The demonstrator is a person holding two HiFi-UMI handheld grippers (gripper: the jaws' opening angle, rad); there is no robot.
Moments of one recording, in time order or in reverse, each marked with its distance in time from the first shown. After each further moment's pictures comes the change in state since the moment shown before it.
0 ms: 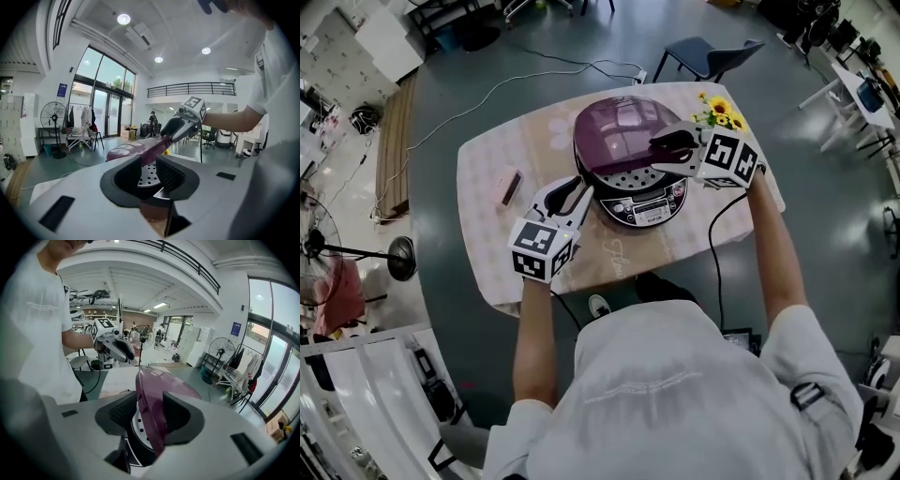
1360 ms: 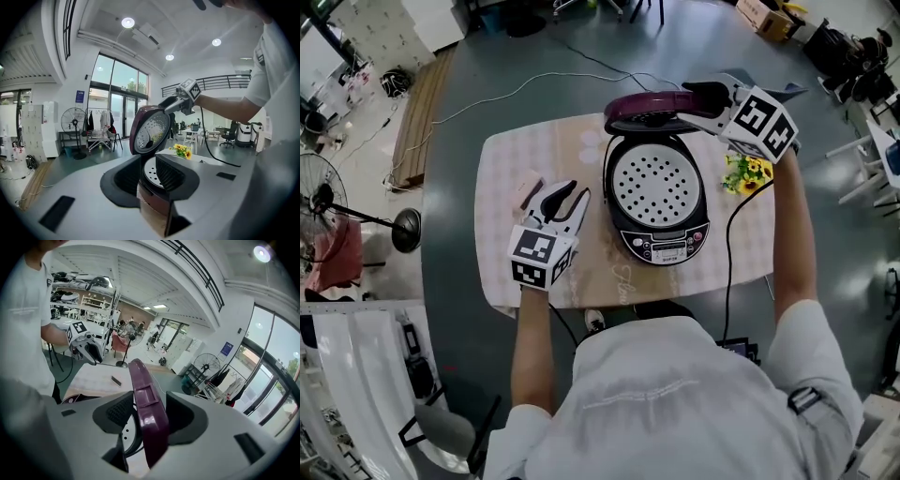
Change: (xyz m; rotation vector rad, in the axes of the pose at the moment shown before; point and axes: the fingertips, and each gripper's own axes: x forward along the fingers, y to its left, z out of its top) left arm -0.015 0.075 0.016 -0.010 0.000 0.224; right arm -0.013 -0.158 0.098 -0.181 0.025 -0.193
